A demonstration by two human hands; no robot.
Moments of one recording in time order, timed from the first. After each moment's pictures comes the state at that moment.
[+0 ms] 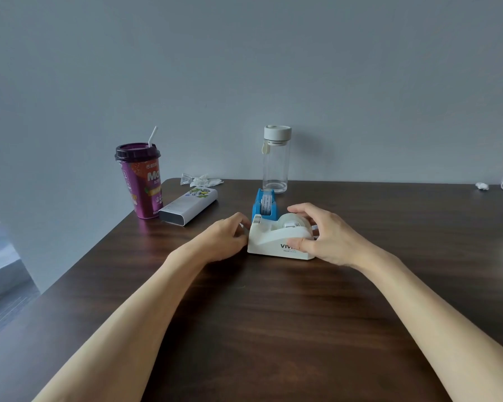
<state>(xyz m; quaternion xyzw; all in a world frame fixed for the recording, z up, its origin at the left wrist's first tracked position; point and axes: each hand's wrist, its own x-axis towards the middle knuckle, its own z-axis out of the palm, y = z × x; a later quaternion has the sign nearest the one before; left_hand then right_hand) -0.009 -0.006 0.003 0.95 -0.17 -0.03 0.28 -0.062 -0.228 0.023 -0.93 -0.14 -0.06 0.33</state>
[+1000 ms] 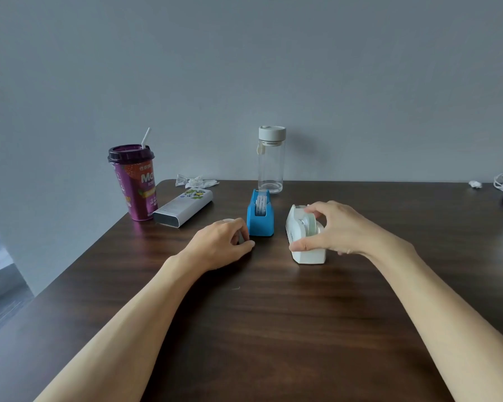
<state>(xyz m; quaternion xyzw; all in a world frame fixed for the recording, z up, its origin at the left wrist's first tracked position) -0.009 -0.003 -0.008 0.95 -0.24 0.10 0.20 -0.058 -0.248 0.042 -0.97 -0.03 -0.02 0.23</state>
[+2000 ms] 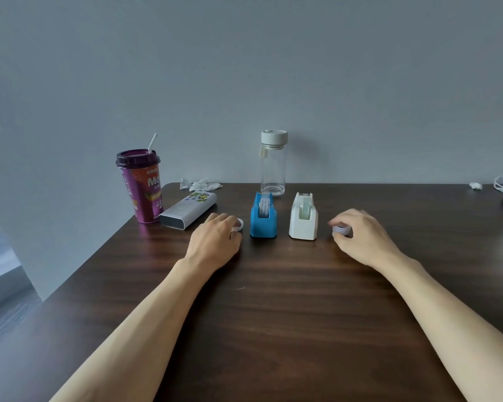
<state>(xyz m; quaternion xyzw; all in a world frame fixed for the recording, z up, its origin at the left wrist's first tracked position) -0.004 -0.001 -0.019 0.95 -0.14 0.23 0.17 -0.037 -0.299 -0.011 -0.95 -0.05 -0.22 0.20</state>
